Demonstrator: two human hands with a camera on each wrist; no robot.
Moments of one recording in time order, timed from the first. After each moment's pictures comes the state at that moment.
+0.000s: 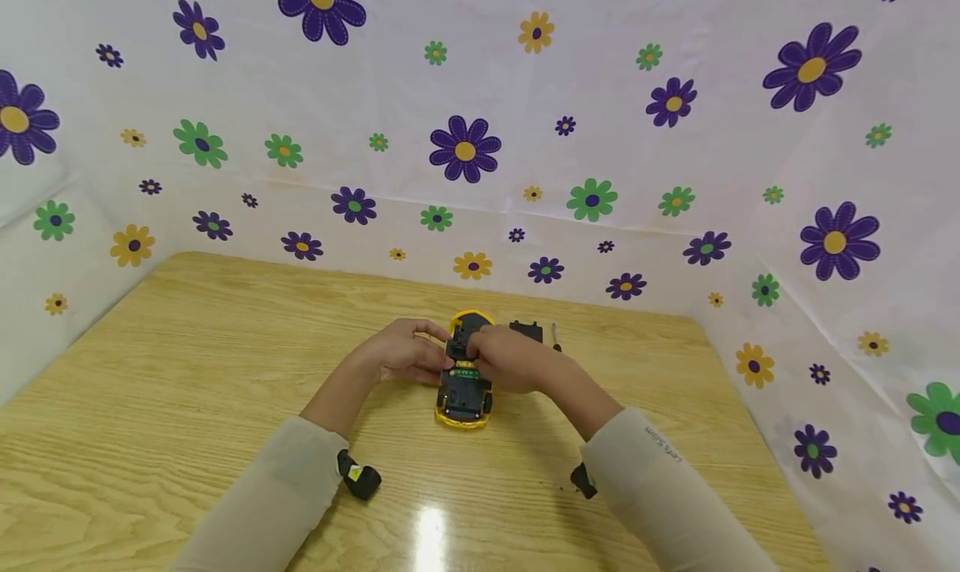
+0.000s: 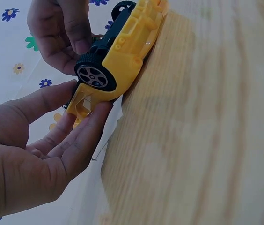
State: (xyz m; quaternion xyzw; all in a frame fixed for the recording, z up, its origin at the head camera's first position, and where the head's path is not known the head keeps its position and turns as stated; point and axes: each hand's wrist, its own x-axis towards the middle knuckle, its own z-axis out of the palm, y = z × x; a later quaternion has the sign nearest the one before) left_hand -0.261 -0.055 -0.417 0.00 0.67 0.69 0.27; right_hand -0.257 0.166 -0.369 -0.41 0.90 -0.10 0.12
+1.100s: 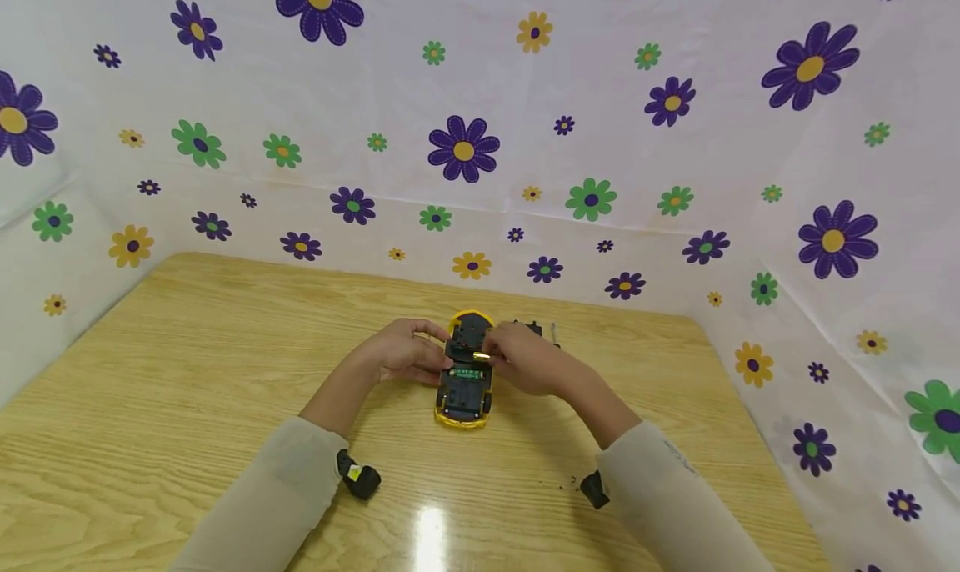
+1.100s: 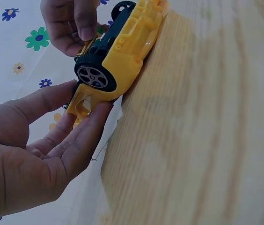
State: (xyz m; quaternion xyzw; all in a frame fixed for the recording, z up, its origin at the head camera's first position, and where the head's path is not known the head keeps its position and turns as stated) left_hand -0.260 -0.054 -0.417 0.00 0.67 0.69 0.27; right_hand -0.253 0.190 -0.374 -0.39 0.91 -0.14 0.07
